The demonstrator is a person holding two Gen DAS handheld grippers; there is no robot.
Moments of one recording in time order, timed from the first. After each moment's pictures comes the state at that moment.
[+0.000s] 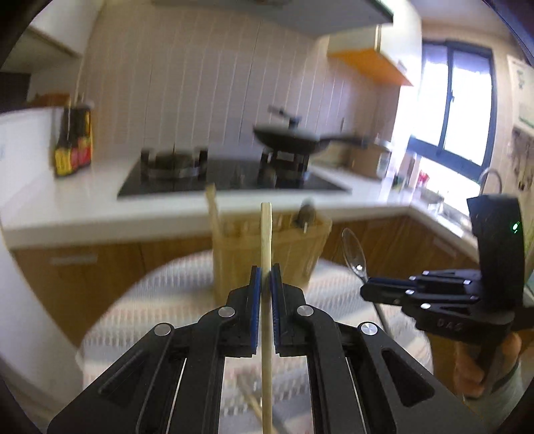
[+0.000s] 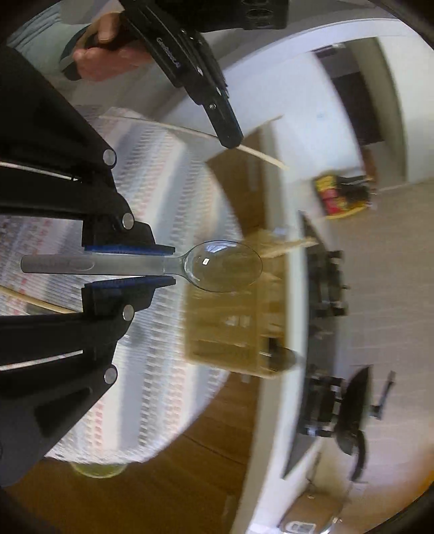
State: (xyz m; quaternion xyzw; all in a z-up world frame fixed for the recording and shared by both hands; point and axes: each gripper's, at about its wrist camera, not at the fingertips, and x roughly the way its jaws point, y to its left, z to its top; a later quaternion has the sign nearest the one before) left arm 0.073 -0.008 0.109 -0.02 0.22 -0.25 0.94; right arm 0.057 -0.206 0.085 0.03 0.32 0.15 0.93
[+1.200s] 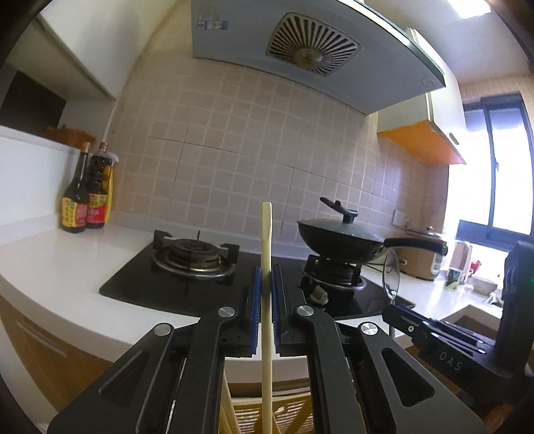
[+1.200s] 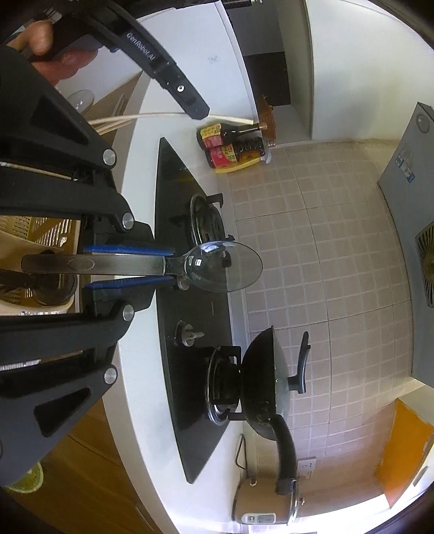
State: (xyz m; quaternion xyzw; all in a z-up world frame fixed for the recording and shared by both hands) left arm 0.234 -0.069 0.116 -0.09 0.04 -0.15 0.98; right arm 0.226 -0.266 0.092 0.07 0.13 0.10 0.98
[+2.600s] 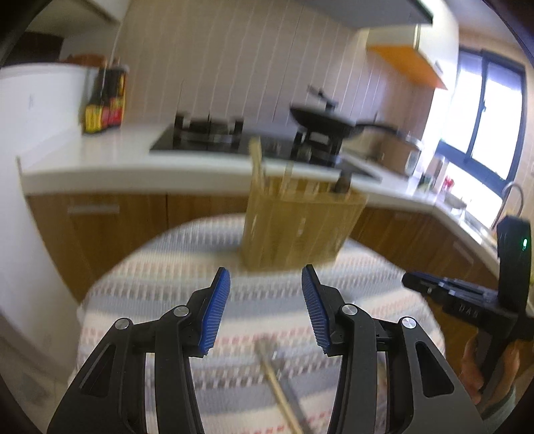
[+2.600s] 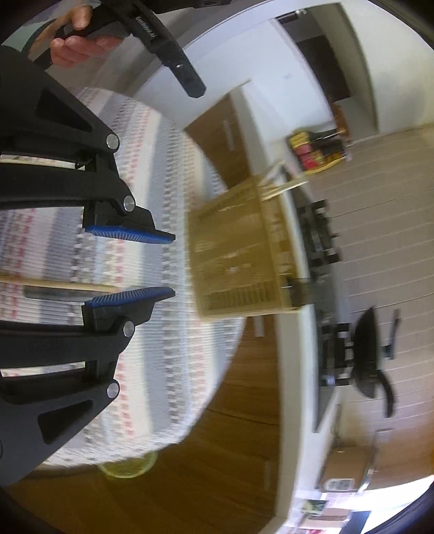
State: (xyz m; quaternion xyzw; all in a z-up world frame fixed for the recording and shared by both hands) left arm 0.065 0.019 0.050 -0.05 0.30 -0.19 0.93; right arm 0.029 -0.239 0.023 0.09 0.36 0.07 0.93
